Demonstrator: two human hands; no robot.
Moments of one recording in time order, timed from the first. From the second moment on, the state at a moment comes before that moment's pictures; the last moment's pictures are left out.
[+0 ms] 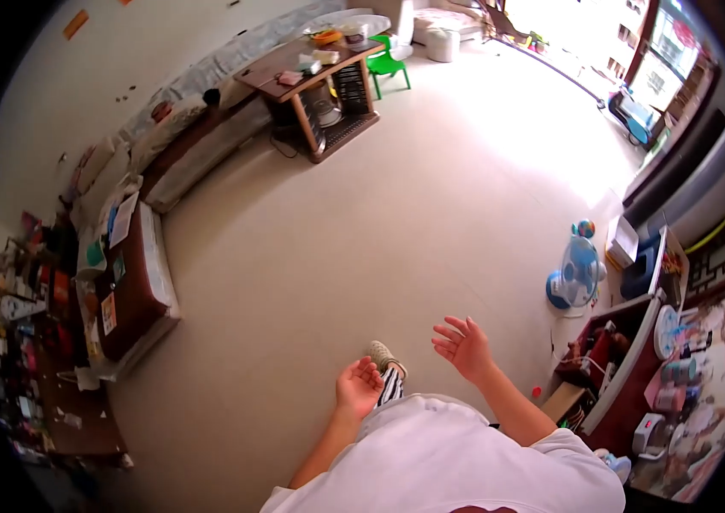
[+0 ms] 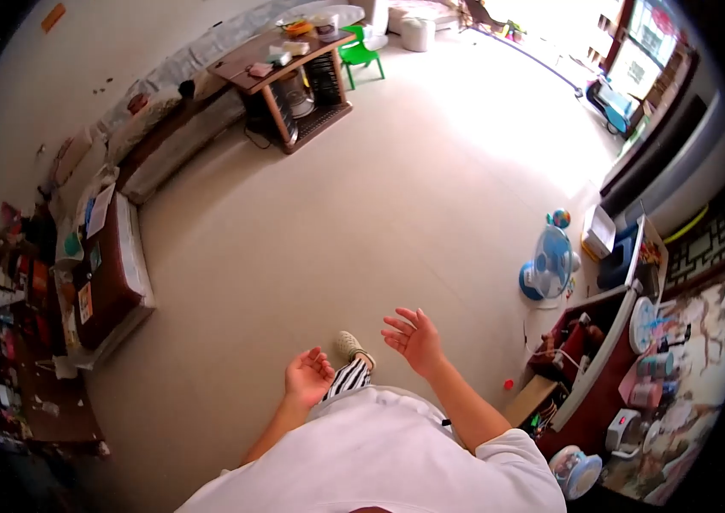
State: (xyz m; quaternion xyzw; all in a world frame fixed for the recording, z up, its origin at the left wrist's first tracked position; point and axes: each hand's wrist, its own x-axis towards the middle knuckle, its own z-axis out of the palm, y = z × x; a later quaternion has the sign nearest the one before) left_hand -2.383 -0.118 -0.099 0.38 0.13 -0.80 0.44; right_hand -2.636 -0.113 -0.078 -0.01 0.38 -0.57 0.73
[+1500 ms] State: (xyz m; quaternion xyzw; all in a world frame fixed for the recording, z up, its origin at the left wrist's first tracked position) left_hand -2.189 -0.814 -0.117 0.38 0.22 -0.65 0.63; right_hand -2.438 -0.949 -0.086 -0.17 0.40 -0.33 0.84
